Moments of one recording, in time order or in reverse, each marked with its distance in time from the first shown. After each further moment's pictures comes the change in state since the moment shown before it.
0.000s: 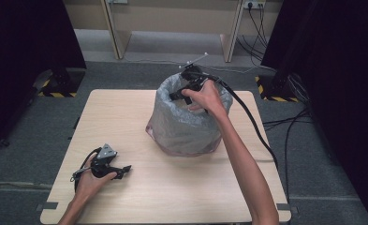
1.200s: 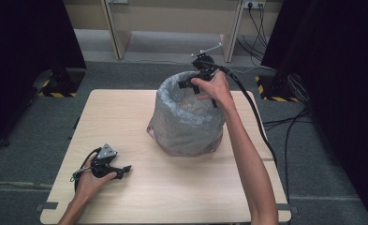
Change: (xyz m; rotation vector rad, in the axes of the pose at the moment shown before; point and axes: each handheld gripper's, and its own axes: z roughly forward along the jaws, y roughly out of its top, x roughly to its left) left arm 0.000 0.000 0.000 0.001 -0.002 0.003; right arm -0.028 0.011 -0.021 -0.066 -0.036 0.068
